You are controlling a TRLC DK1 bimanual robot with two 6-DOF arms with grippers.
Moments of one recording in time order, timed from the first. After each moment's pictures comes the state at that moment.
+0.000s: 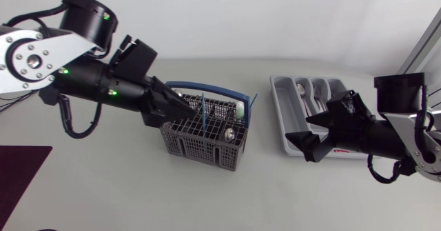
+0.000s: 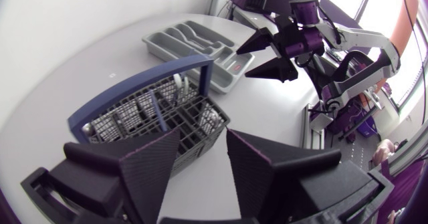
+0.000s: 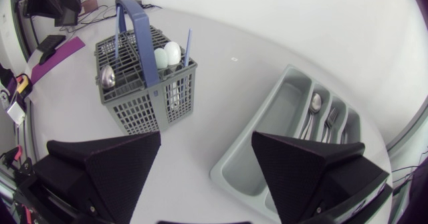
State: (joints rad) left arm -0.40 1.40 1.10 -0.56 0.64 0.34; right arm 0.15 1.11 0.55 -0.13 -0.35 -0.34
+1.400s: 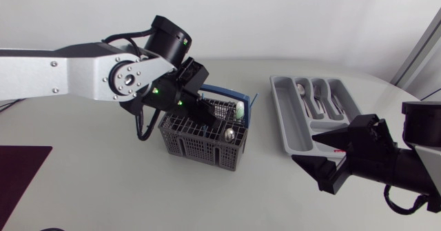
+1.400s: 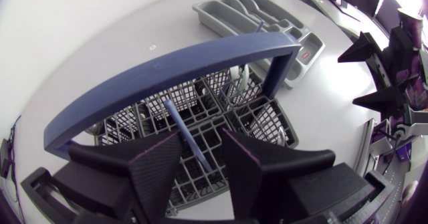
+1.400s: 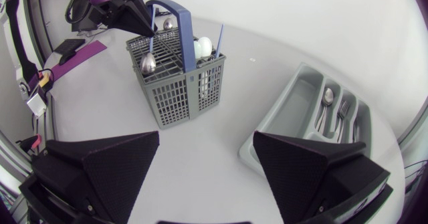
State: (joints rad) left arm -0.61 1.66 1.19 -0.40 0.09 0.10; right arm 0.10 0.85 0.41 -0.24 -0.49 -0.35
